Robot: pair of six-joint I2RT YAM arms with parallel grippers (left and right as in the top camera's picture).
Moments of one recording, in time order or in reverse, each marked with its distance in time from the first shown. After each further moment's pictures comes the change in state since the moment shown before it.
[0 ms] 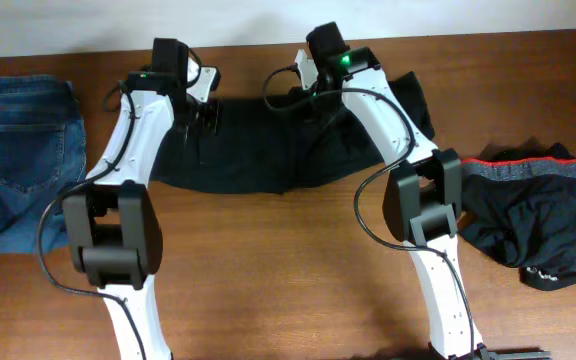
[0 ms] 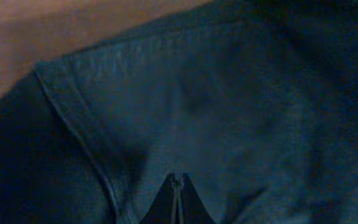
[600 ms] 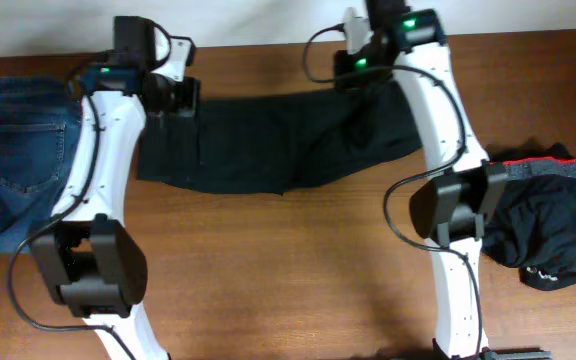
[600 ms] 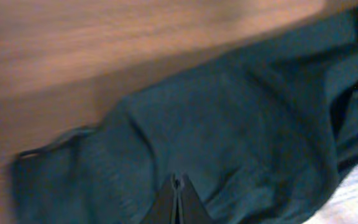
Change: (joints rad) left arm 0.044 -0.188 0.014 -0.020 -0.008 0.029; right arm -0.122 -0.094 0.225 -0.254 0.044 -0.106
